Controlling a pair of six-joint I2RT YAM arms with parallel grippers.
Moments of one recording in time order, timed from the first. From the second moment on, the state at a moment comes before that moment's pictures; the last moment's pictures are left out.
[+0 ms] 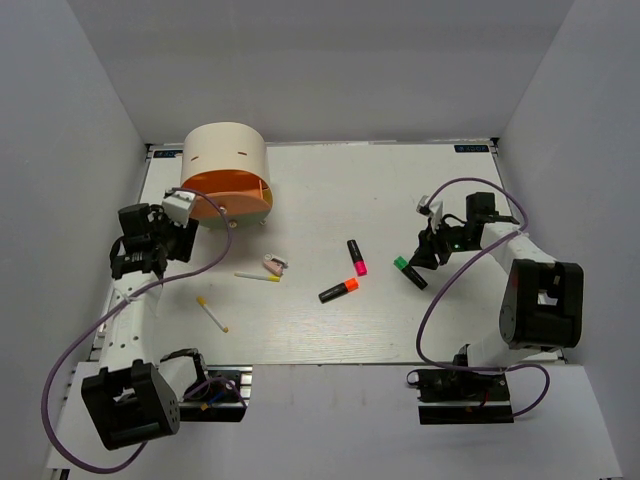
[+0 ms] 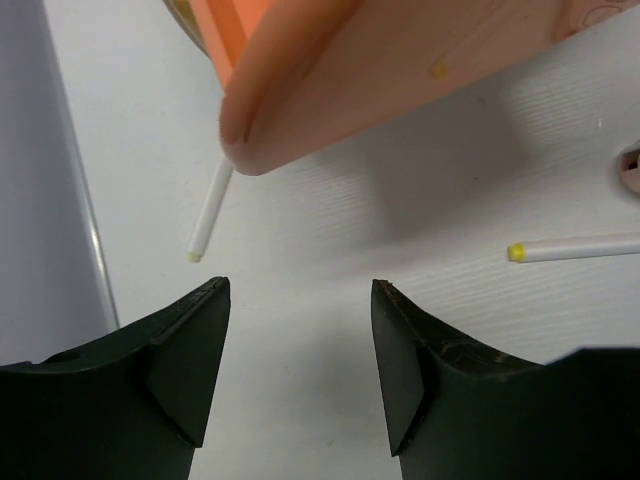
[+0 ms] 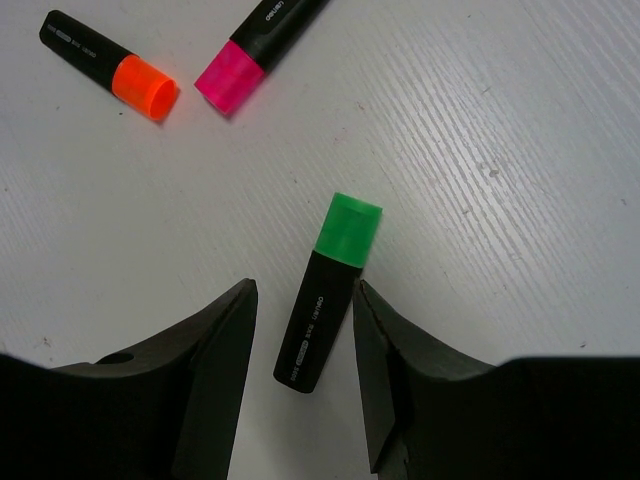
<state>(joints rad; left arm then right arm) 0.23 1.05 0.80 -0.42 0.24 0.49 -0.05 1.53 0.92 -0.61 -0.88 -0.85</state>
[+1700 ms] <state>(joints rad) 0.25 1.26 1.05 -0.69 -0.36 -1.04 -0.05 1.56 0.94 -0.63 -0.85 -0.87</state>
